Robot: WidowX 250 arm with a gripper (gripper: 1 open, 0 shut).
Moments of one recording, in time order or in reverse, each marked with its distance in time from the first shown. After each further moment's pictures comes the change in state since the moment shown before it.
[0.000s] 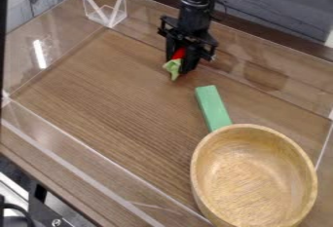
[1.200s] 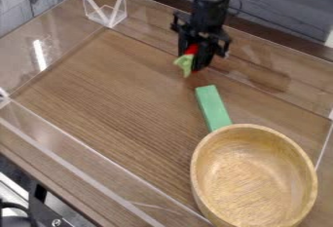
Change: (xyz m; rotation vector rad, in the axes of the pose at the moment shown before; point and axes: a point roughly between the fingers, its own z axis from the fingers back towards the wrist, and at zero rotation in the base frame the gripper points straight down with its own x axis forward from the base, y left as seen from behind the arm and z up) arm -0.004 -0.007 0.031 0.001 -0.044 -0.030
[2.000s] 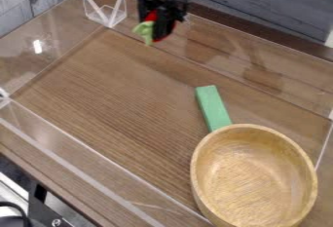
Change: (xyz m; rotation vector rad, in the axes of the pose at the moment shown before) arm -0.048 0.079 0.028 -0.001 -0.024 0.101
